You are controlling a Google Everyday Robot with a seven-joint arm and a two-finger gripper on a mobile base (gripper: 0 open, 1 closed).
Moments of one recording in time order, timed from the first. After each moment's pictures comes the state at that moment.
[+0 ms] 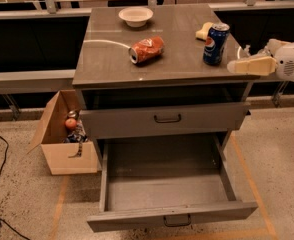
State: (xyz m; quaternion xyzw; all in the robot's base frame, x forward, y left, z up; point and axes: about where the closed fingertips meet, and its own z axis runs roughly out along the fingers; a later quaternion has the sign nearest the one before) arm 0.658 -0.290 0.924 -0.25 0.75 0.18 0.58
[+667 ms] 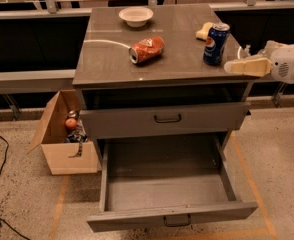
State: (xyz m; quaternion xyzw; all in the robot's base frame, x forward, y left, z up) arm 0.671 -0.290 0.915 -0.24 0.75 0.18 0.59
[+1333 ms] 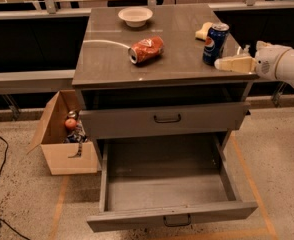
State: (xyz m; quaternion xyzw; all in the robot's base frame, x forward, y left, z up) arm 0.725 -0.292 0.888 -0.22 0.75 0.16 0.60
